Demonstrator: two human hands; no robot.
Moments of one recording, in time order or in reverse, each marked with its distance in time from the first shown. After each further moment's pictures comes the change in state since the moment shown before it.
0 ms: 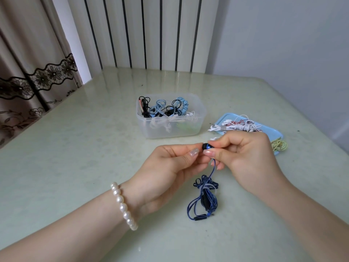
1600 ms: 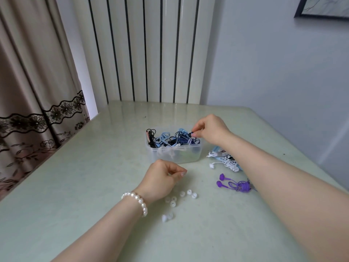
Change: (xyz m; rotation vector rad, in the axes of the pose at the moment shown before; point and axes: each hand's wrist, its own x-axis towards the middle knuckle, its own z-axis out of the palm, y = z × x) left_hand 0.038 0.014 -0.049 1.002 0.176 0.206; right_hand 0.146 0.009 0.007 -0.684 -0.058 0.068
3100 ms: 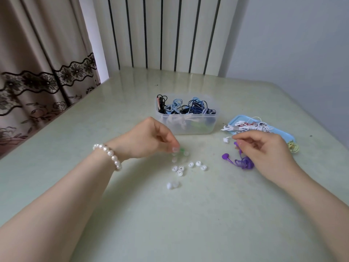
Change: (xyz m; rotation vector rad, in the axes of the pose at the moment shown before) left_hand -0.016 0.010 -0.051 0.079 -0.163 0.050; right_hand -0.131 0.049 0.000 0.344 0.081 -0.083
